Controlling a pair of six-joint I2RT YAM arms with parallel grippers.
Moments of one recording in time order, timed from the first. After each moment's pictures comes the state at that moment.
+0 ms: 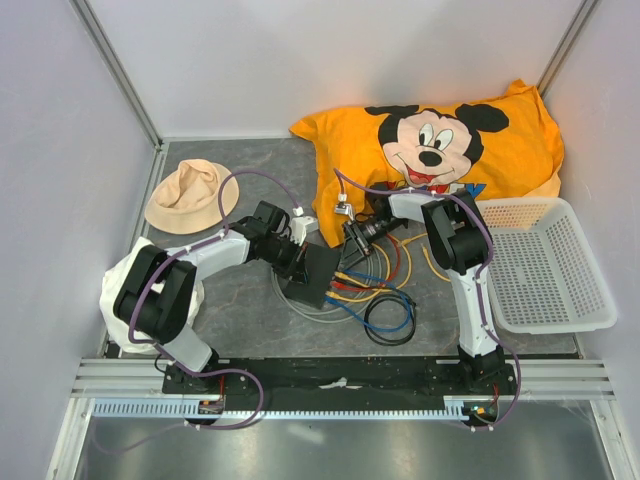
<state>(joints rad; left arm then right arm) -0.47 1.62 0.89 -0.37 0.60 0.07 0.39 2.31 1.54 -0.80 -1.14 -0.29</state>
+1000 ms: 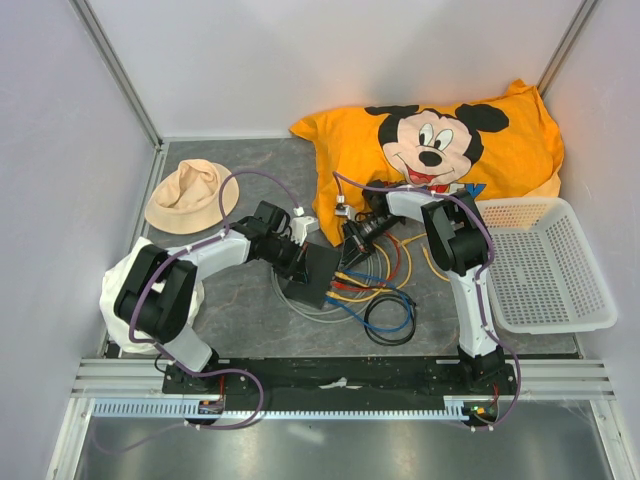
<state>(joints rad) -0.47 1.62 0.89 -0.37 0.60 0.07 0.41 2.30 1.57 -0.86 -0.99 -0.08</state>
